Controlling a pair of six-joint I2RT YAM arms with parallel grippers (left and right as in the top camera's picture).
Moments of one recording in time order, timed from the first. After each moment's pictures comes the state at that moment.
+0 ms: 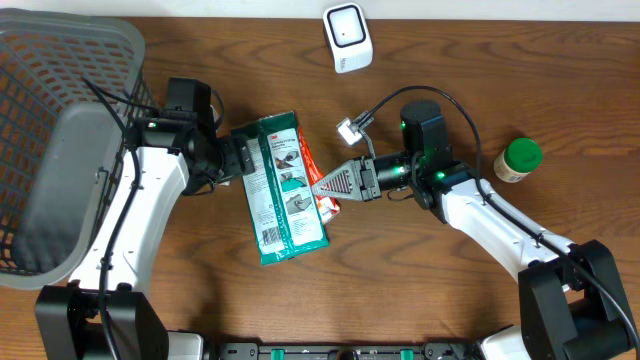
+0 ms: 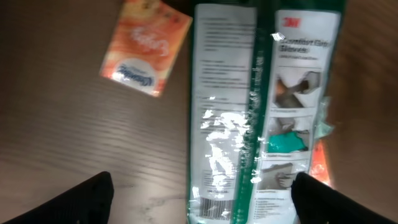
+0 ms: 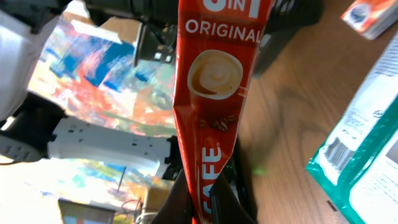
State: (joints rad) left arm -0.09 1.56 1.23 -0.98 0.14 -0.40; right arm 0.40 1.64 0.92 0.16 -1.35 0.64
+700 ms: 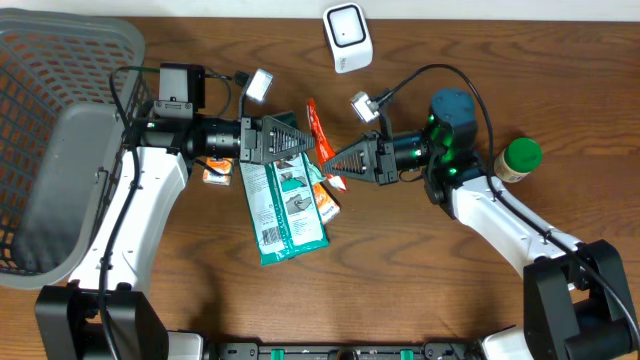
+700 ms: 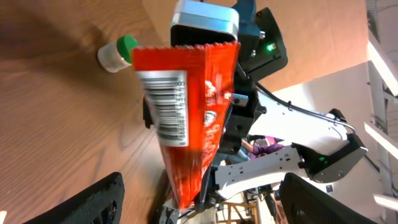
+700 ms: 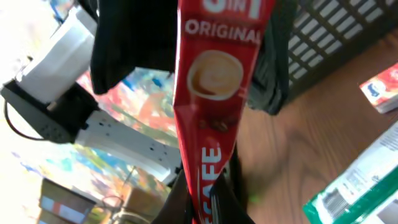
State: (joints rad) left arm -0.08 1.56 1.23 -0.66 1.45 -0.14; right arm 0.34 1.64 0.92 0.65 -1.45 0.90
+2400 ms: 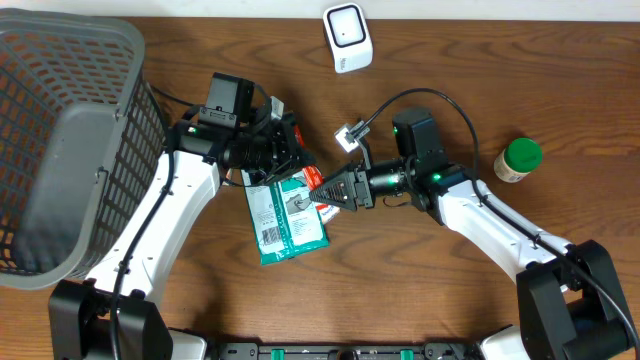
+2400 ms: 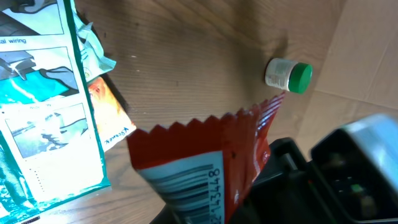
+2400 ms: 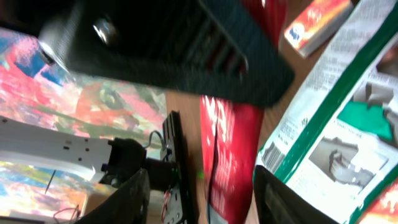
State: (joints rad) left arm -0.26 1.56 1.23 -0.77 0.69 -0.70; right arm 0.43 1.64 0.92 -0.01 -1.16 0.32
